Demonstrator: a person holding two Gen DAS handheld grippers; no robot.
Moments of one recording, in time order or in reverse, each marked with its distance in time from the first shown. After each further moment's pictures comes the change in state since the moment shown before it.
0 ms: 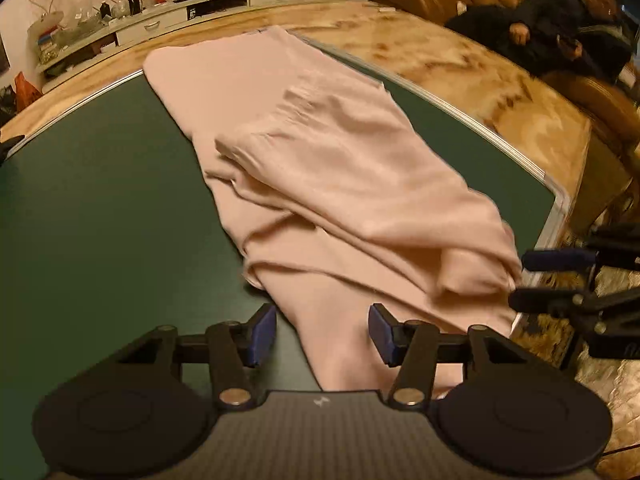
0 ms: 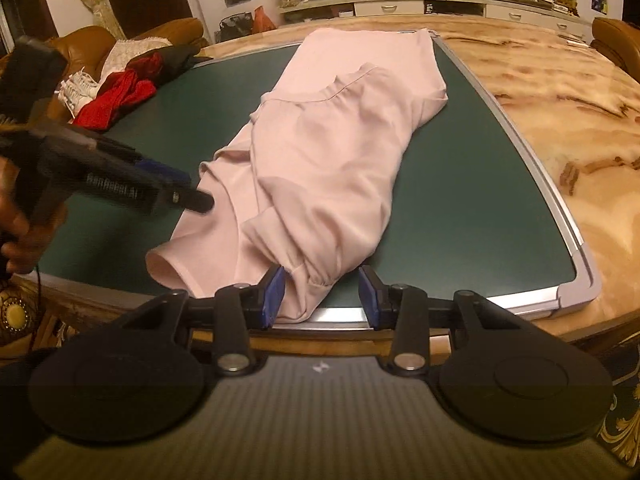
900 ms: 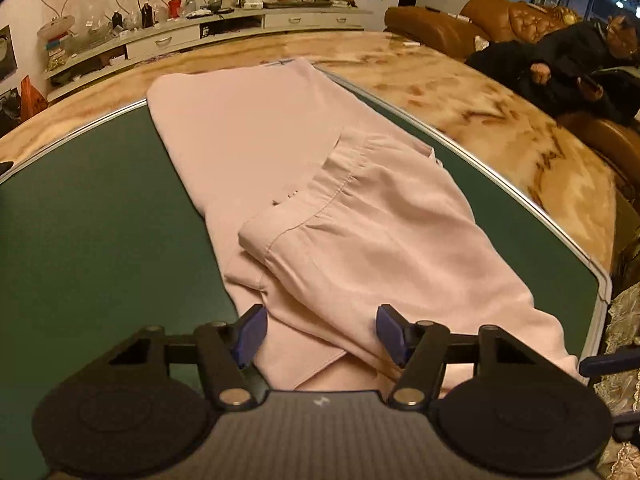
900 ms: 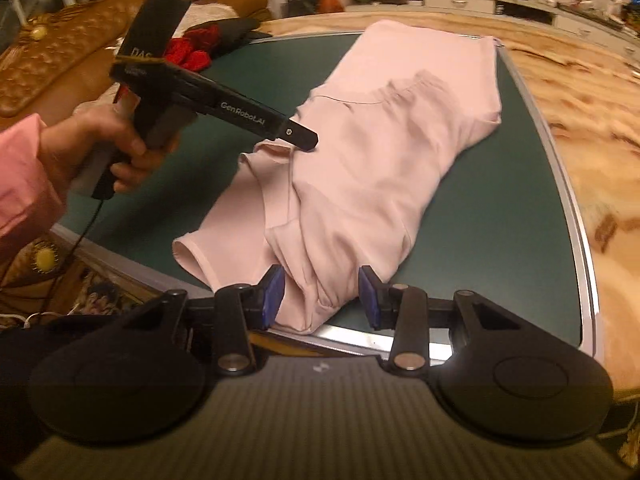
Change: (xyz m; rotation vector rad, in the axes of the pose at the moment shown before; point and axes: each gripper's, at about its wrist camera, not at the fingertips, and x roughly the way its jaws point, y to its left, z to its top) left arm 0.051 0.039 0.066 -0.056 -0.084 -0.014; right arm 0.002 -0.001 0.034 -0.167 0.066 0.113
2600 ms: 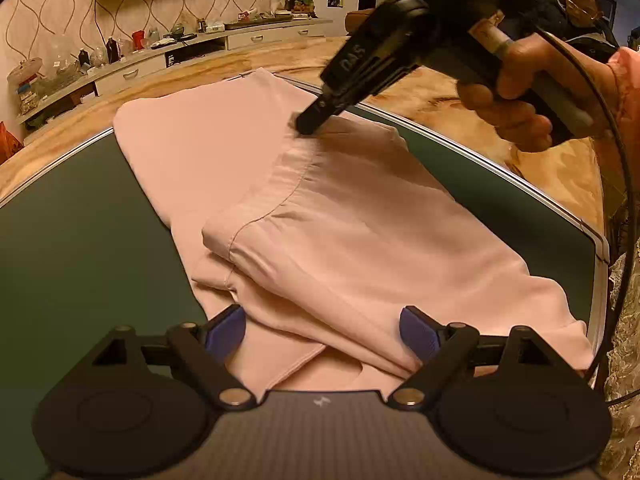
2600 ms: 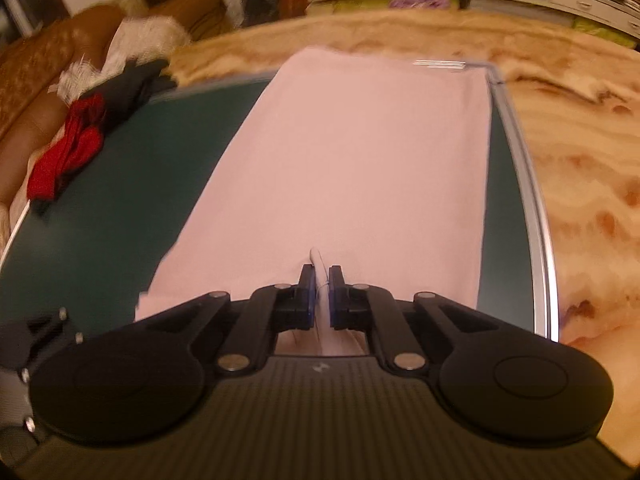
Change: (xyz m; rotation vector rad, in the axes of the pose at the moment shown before) left arm 0.003 -0.016 -0.019 0.139 -0.059 -0.025; right arm 0.147 -0.142 0.209 0.110 0.071 0.042
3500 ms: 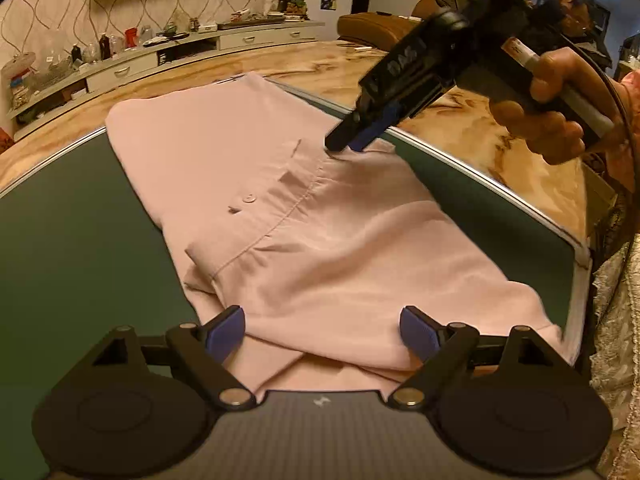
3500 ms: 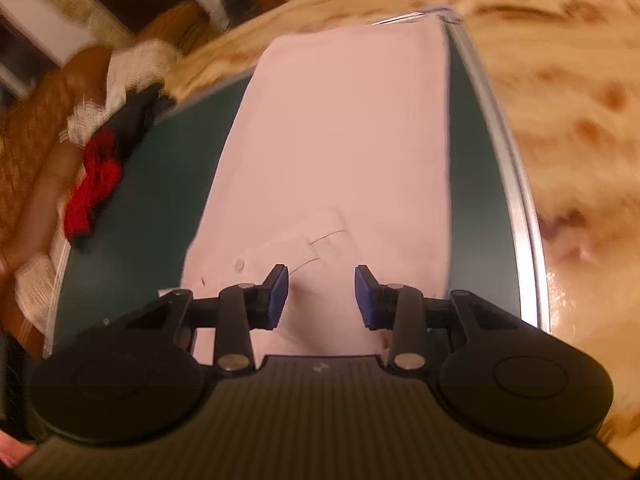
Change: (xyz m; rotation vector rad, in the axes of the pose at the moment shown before) left arm -0.009 0.001 0.000 -0.024 -0.002 -0.039; right arm -0.019 -0.029 -0.015 0.141 0.108 0.078
